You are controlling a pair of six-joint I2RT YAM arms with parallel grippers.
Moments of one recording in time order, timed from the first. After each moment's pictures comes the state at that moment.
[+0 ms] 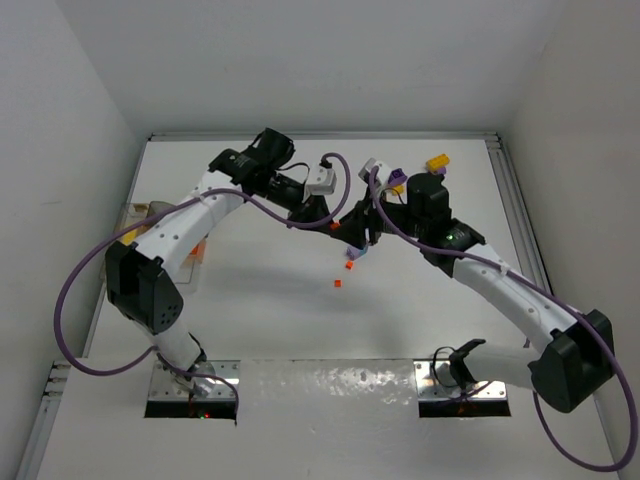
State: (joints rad) left arm -0.51 1.67 1.64 -0.97 1.06 0.88; right arm 0.52 1.22 0.90 0.00 -0.64 0.09
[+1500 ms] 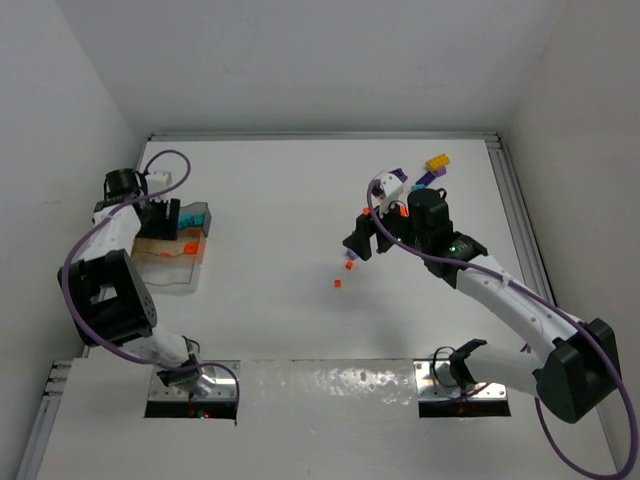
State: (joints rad) left arm 0.37 1.55 1.08 -0.60 0.12 0.40; right arm 0.52 1.15 0.79 -0.07 -0.34 0.04
